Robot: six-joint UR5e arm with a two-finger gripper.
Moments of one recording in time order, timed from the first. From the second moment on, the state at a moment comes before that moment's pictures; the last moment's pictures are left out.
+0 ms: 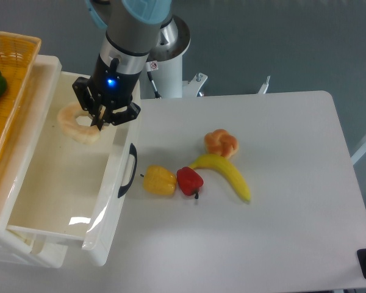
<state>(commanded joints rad) 2.30 -1.62 -1.58 -1.44 1.11 0.59</state>
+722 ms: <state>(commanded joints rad) 2.30 -1.62 -1.58 -1.43 1.11 0.60</state>
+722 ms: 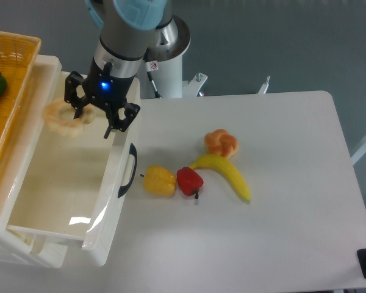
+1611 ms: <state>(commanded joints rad) 2.34 -1.64 -1.56 -1.39 1.11 0.60</state>
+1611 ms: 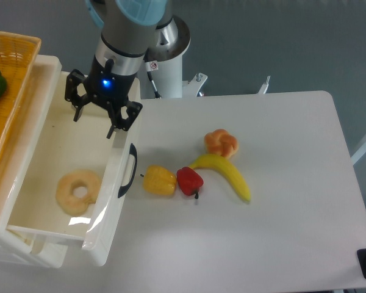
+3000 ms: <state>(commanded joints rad) 2.48 -1.80 -1.50 -1.20 1.35 0.93</state>
